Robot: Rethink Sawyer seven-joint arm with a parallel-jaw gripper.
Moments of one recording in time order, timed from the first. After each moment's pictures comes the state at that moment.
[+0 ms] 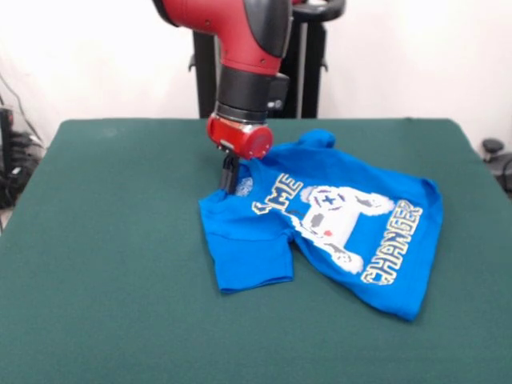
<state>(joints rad) -0.31 -0.41 -0.10 2.06 -0.03 -0.41 2.34</state>
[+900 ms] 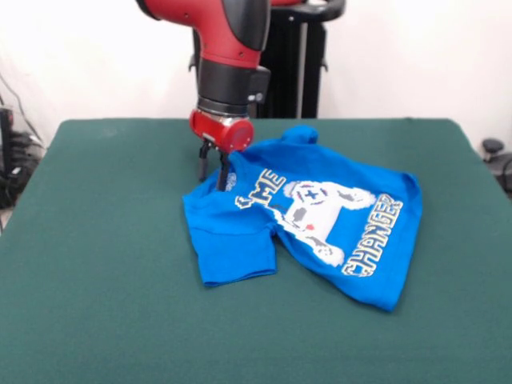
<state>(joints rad) -0.37 -0.43 -0.10 2.07 -0.08 -0.40 2.34</state>
